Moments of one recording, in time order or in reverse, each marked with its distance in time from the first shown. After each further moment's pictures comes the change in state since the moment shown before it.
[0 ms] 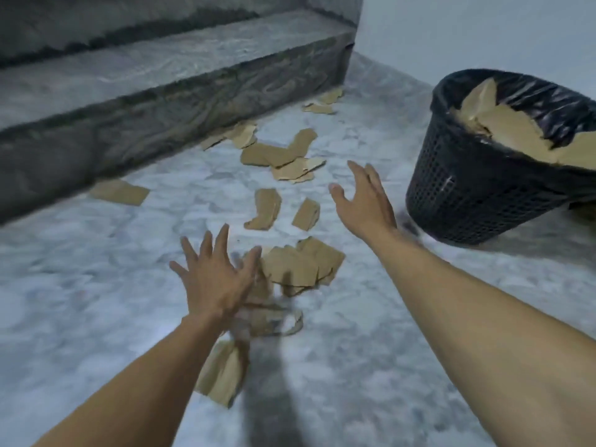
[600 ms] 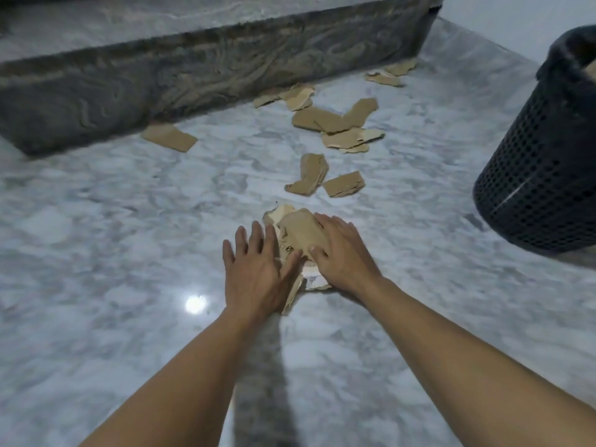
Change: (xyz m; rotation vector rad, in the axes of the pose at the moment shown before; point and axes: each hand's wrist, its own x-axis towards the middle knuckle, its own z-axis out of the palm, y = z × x) left_hand -0.037 -0.055 0.077 0.242 0.048 0.073; right_hand -0.081 0.017 0.139 -0.055 -0.401 -0.408
